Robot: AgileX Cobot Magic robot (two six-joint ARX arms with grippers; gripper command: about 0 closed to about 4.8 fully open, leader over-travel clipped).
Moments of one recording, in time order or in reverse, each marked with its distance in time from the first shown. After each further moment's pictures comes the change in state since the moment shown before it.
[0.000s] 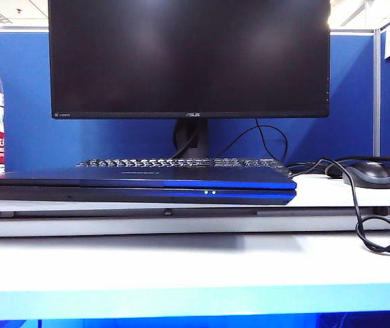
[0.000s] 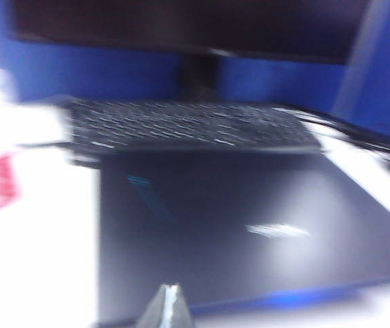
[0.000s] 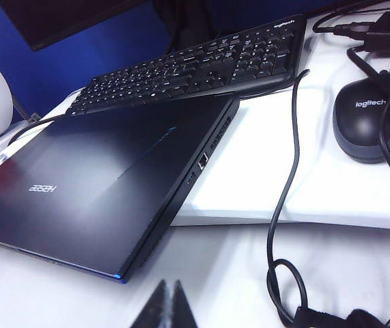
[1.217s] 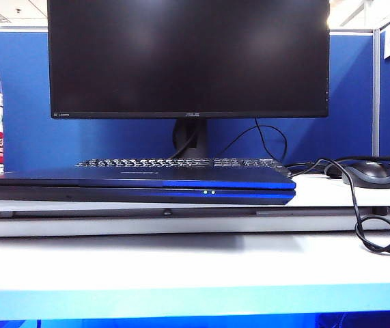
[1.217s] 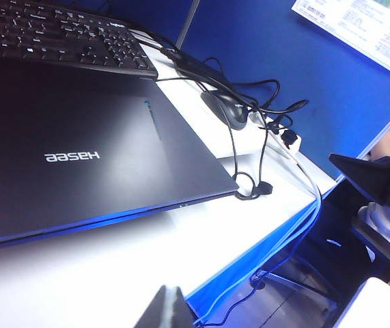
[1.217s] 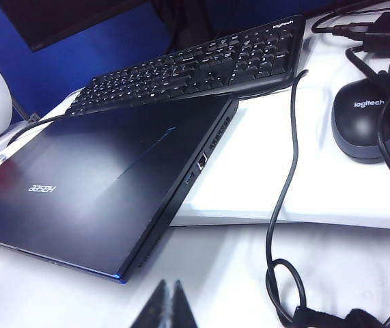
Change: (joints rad) left arm -0.352 0.132 0.105 -0.114 0.135 -0.242; right arm 0.000 0.000 0.000 0.000 0.000 0.000
